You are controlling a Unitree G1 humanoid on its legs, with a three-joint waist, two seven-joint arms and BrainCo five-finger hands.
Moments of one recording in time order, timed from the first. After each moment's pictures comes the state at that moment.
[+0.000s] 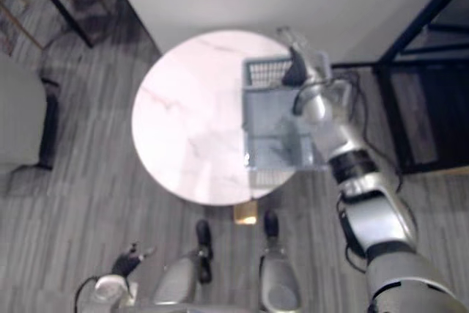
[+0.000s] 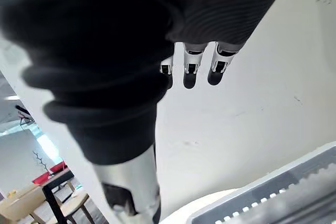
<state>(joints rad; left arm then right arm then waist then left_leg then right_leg) 0.04 0.17 0.13 0.97 0.16 -0.14 0.08 -0.97 -0.58 0.32 0.65 -0.47 -0.09 -0.20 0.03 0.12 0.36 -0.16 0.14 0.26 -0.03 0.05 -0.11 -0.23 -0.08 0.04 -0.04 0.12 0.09</state>
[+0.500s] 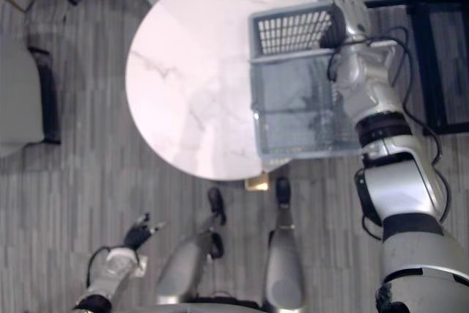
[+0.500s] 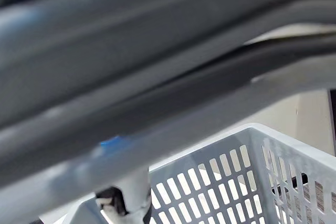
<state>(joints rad) -0.06 0.18 0.00 0.94 0.09 -0.17 0.08 -1.14 -0.68 0.32 0.87 -0.55 -0.07 -0.21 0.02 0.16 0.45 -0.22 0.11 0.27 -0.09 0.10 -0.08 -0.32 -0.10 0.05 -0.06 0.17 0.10</state>
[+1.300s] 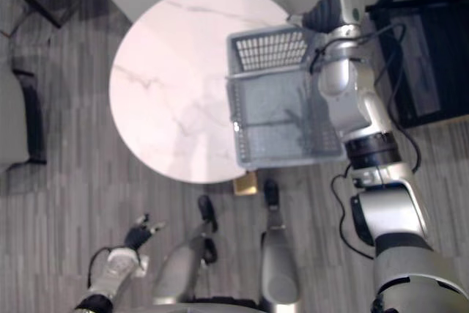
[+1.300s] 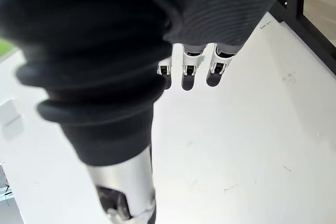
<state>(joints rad) -0.06 0.17 0.01 0.94 0.11 -0.16 0.11 -0.93 -0.62 0.18 0.33 -0.49 -0.07 -0.36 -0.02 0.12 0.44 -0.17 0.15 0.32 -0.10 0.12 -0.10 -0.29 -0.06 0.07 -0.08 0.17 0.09</state>
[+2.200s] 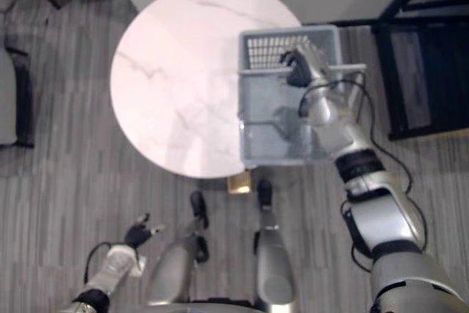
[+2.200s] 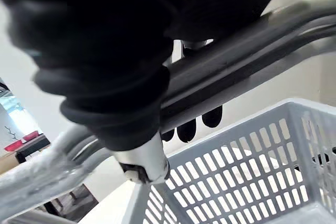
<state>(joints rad) -0.11 0.22 -0.07 0.99 0.17 -0.16 0.11 -0.92 -0.61 0.32 0.73 -0.45 -0.15 -0.23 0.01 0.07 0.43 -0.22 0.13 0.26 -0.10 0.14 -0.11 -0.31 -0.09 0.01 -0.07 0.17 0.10</state>
